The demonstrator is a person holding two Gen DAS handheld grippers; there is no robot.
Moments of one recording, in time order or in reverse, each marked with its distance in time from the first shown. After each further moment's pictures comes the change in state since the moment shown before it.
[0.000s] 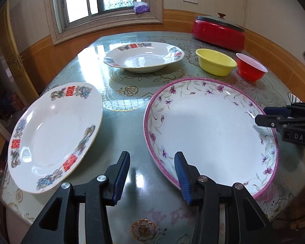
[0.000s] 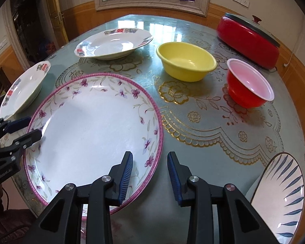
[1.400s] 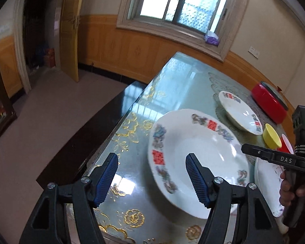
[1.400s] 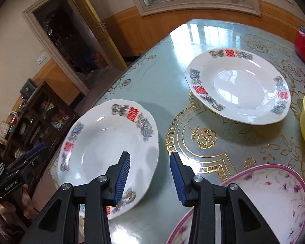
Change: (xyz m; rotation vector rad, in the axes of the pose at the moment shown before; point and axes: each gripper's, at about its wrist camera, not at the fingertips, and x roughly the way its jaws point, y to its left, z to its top) left arm -0.041 0.261 -0.014 -0.467 -0.083 0.034; right arm 0.070 0.183 0.126 0.009 0.014 0.409
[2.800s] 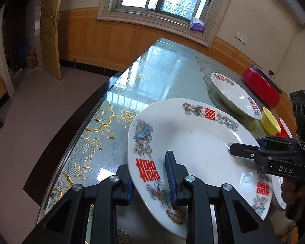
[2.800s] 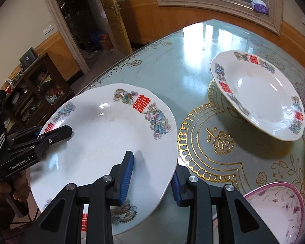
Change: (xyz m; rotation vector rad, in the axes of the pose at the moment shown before) left arm 0.045 -0.019 -0.007 0.107 0.048 -0.081; right arm 0.025 0.024 -0.007 -0.219 0.046 -0.053
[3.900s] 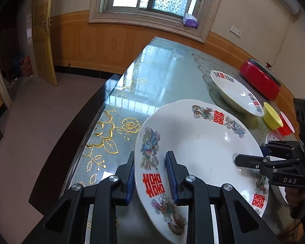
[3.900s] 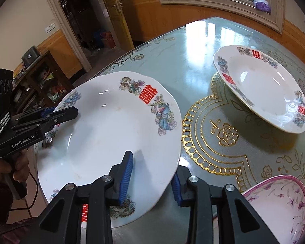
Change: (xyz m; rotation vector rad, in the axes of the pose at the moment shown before) left arm 0.004 0.008 0.023 0.065 0.014 -0.009; right arm 0.007 0.002 -0.007 0.004 0.010 0.014
